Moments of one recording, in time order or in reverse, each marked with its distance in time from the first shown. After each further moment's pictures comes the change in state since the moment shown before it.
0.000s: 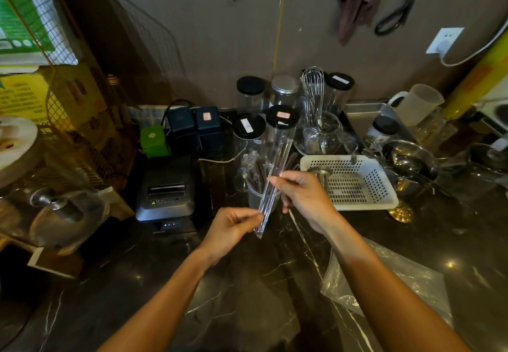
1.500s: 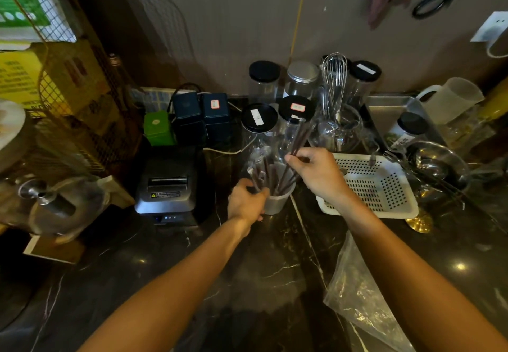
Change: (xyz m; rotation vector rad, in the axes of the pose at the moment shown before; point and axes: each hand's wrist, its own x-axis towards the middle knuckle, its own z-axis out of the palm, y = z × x) left_hand 0.079 -0.001 0.026 0.098 0.430 -0.406; right_hand 0.077 0.006 -0.030 -0.534 0.073 -0.110
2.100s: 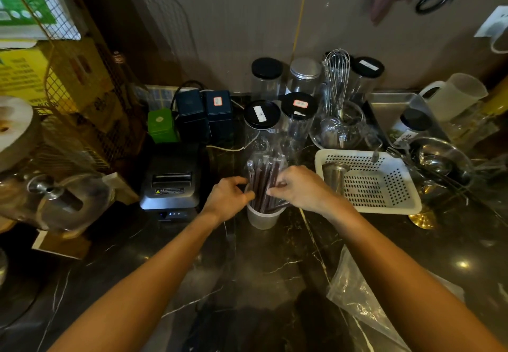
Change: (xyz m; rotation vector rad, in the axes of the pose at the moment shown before) left_hand 0.006 -0.005 -0.058 0.355 -0.178 0.203; right_hand -0.021 -0.018 0.024 -0.395 -0.389 -0.059
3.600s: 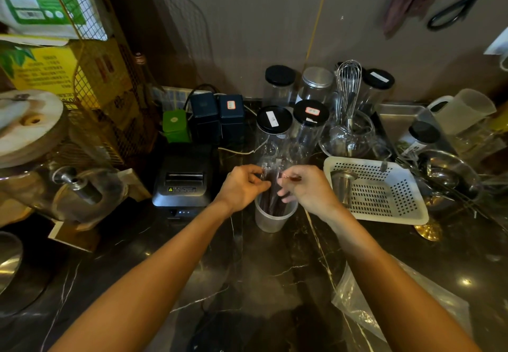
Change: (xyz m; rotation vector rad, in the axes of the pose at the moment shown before) left_hand 0.012 0.012 -0.010 -0.128 0.031 0.119; right_hand -0.001 -0.012 0.014 0.587 0.235 0.091
